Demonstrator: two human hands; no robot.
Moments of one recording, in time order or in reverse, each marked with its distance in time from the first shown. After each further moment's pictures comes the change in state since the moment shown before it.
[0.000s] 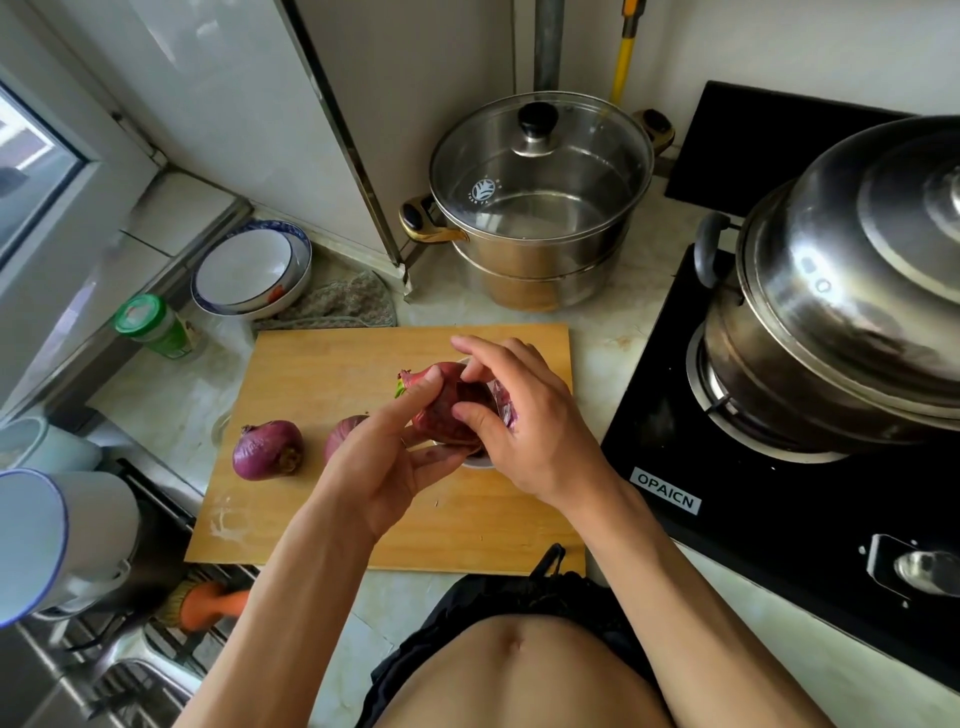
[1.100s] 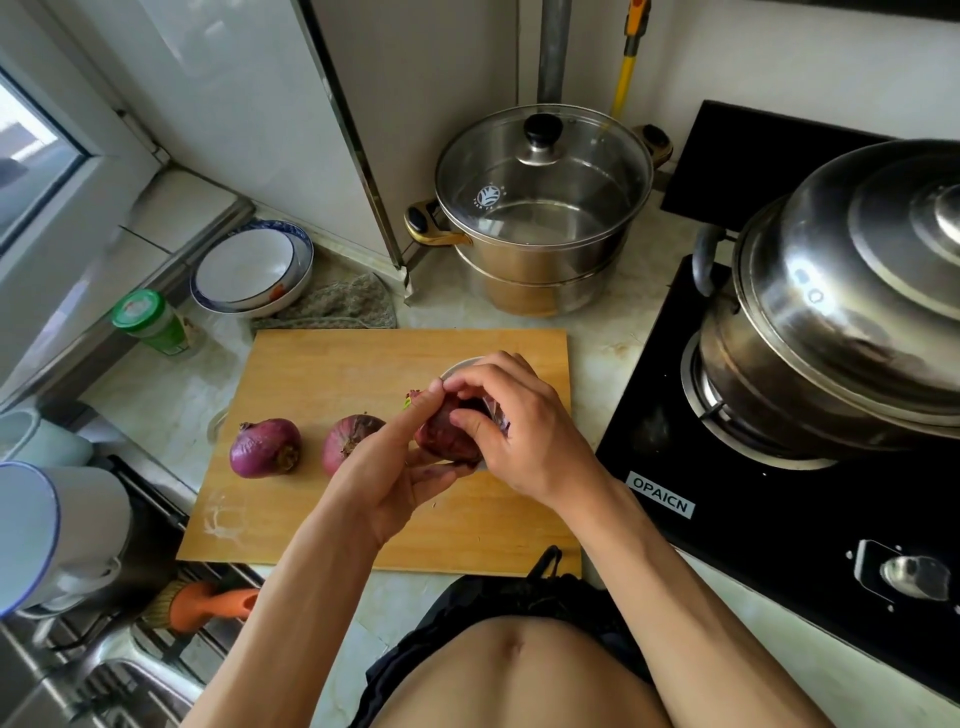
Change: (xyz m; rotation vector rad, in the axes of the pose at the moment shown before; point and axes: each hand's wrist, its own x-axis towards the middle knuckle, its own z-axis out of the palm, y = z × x) left_hand 0.000 -0.011 -0.004 0.003 0.071 -0.076; right_hand 0.001 0.004 0.008 -0.030 -0.045 -0.060
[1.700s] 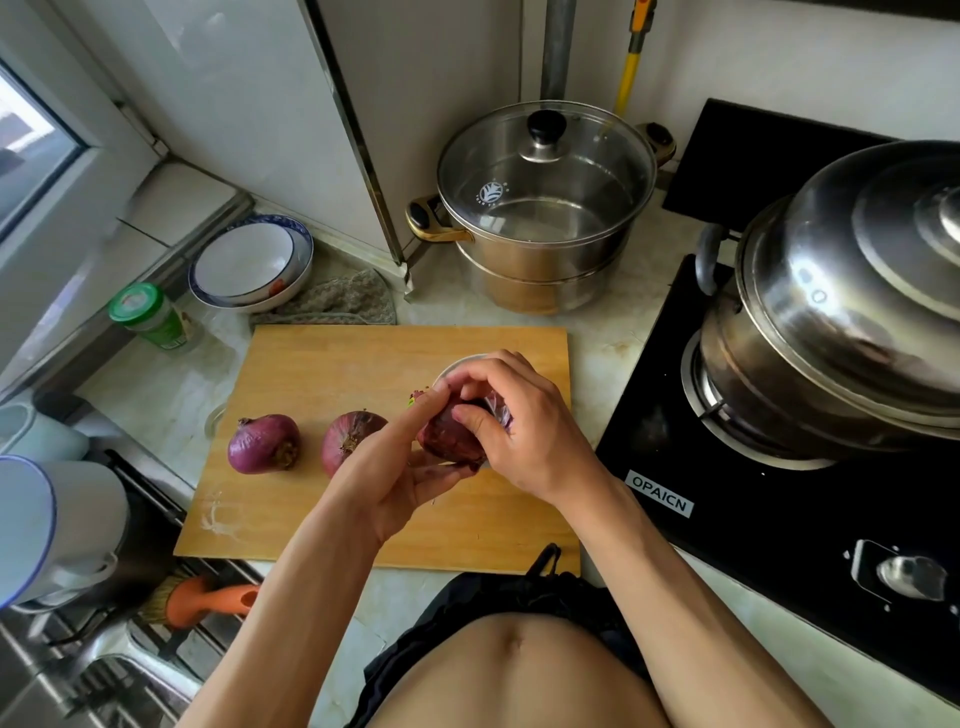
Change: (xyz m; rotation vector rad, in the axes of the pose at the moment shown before) left_hand 0.002 -0.001 -0.001 0.030 -0.004 -0.018; right_hand 0.000 0.001 0.000 0.059 -0.027 0.035
